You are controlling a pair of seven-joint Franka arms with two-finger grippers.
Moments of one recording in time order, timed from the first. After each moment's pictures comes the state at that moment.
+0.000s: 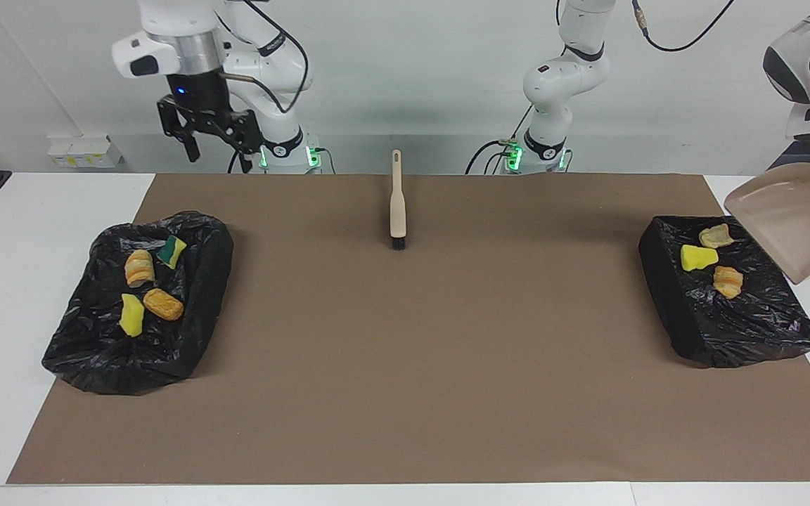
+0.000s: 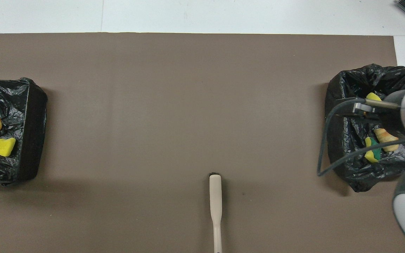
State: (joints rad) left arm 0.39 -0.03 -0.10 -1.79 0.84 1.90 1.50; right arm 0.04 -0.13 0.07 -1.58 -0.06 1.57 0.36
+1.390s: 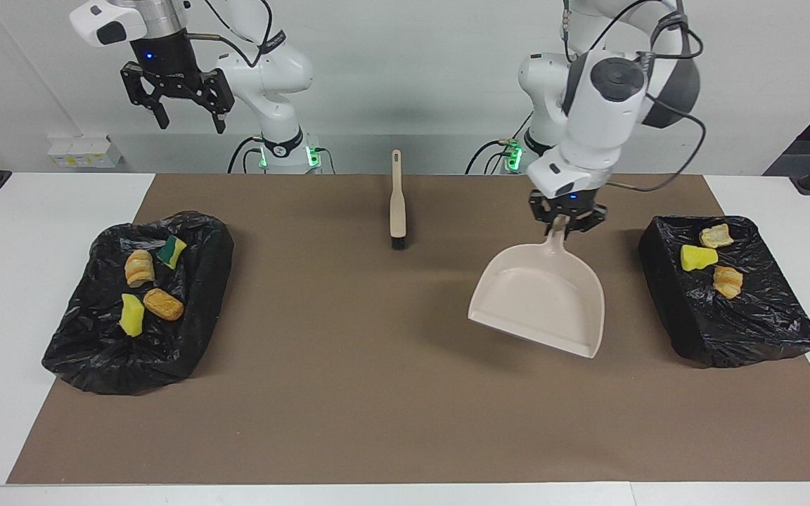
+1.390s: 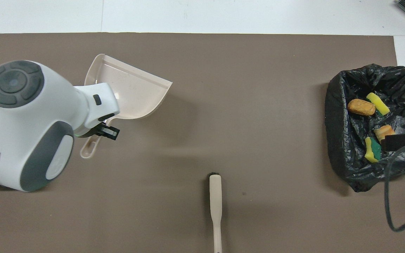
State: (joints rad) left arm -0.30 0.05 -0.12 -1.81 0.03 1.83 -0.04; right arm 0.05 -0.20 0.01 -1.60 -0.05 1.44 0.13
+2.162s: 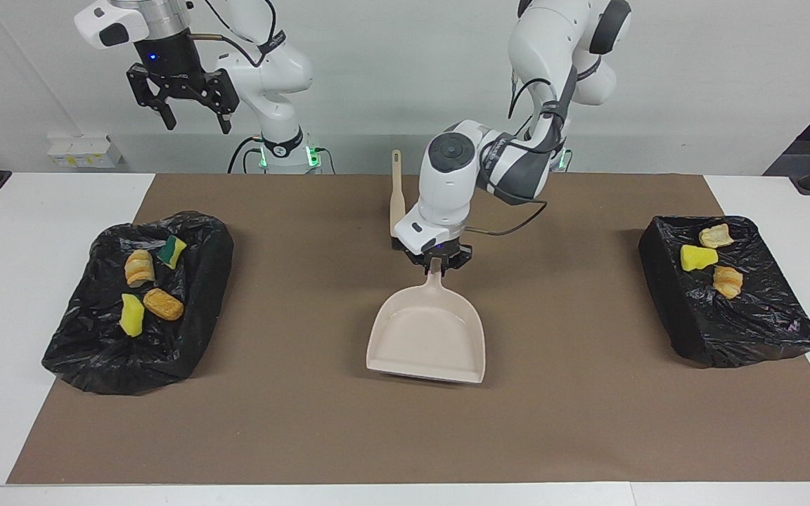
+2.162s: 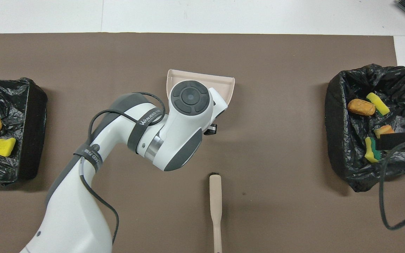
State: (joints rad) left arm -0.60 0.46 -0.11 -1.53 0.04 1.97 -0.51; right arm 0.05 -0.19 0.01 -1.60 -0.02 1.45 0.16
